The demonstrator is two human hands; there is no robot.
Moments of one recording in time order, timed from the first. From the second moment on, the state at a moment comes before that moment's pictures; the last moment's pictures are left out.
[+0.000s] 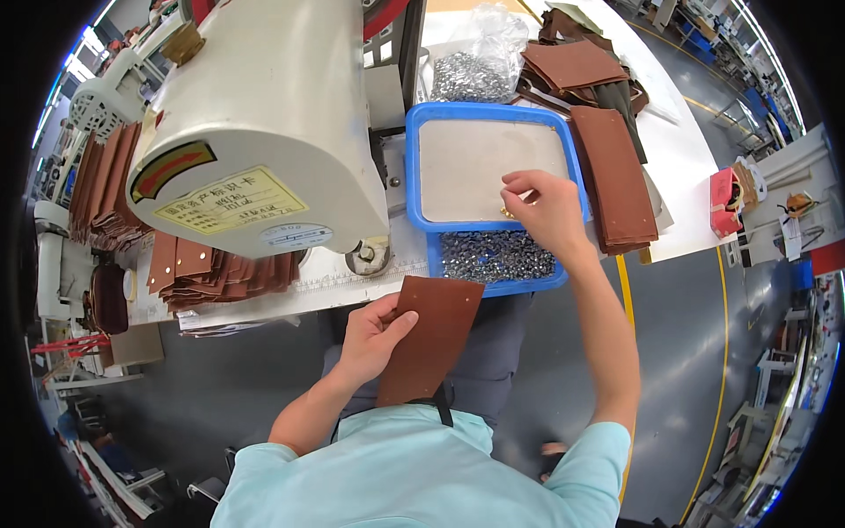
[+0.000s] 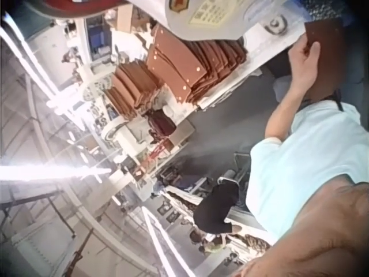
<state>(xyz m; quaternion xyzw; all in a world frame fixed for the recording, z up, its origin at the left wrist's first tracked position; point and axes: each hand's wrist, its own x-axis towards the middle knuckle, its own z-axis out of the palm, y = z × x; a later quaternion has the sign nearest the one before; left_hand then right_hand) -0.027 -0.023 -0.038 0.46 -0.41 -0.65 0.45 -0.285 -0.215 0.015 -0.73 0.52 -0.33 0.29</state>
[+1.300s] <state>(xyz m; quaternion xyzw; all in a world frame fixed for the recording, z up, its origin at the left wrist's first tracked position) -0.034 -0.020 0.010 0.48 -0.61 -0.54 0.31 -0.251 -0.060 0.017 -0.71 0.48 -0.27 0.44</state>
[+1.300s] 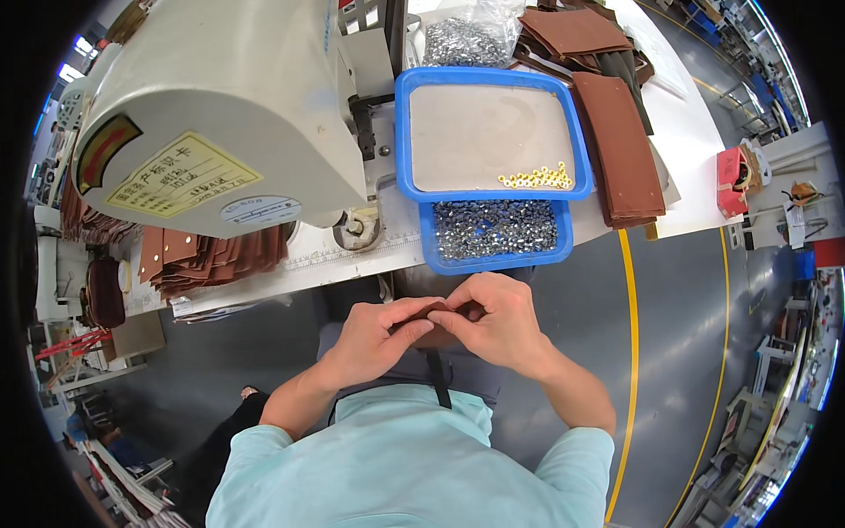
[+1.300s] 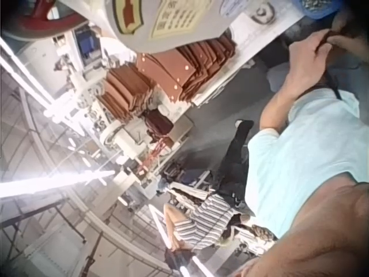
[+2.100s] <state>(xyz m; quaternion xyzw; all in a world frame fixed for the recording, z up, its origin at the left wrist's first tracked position) -0.022 -0.006 0.004 0.40 -0.69 -0.47 0.38 -0.279 -0.134 -0.026 -0.79 0.52 -0.28 0.16</state>
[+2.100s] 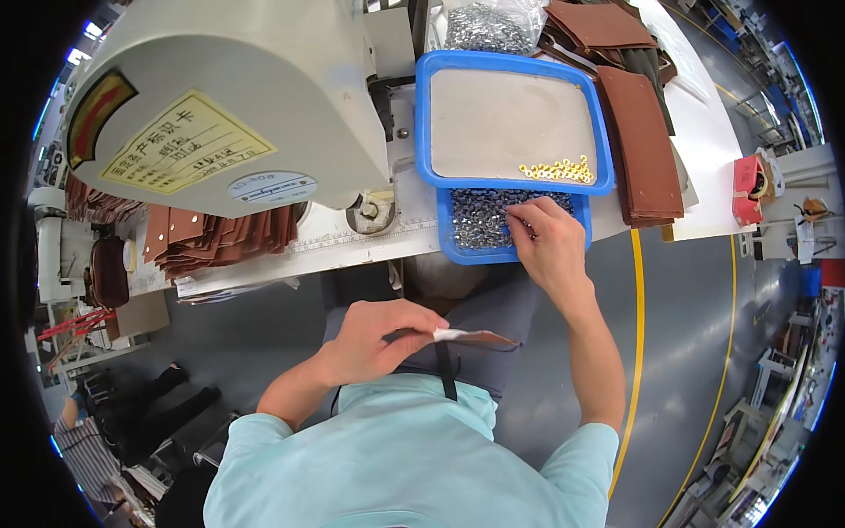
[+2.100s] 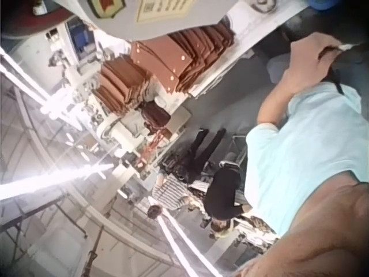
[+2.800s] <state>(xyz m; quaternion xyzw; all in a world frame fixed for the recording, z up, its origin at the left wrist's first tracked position) -0.016 -0.005 -0.005 0.22 -0.82 -0.16 0.51 -0.258 -0.061 0.040 -0.50 0.34 -0.11 0.79</state>
